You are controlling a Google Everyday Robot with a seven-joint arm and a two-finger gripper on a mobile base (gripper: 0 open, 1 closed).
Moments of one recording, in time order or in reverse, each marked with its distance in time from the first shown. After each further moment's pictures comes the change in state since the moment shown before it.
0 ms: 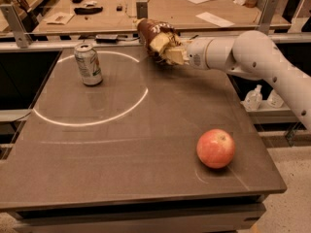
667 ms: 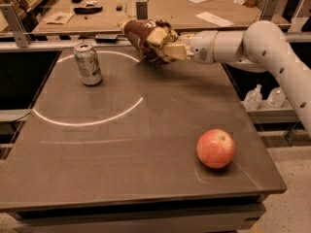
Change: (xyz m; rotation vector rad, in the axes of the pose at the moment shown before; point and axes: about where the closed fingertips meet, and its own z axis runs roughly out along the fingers) arm -0.023 0.019 -0.013 -0.216 -0.070 -0.003
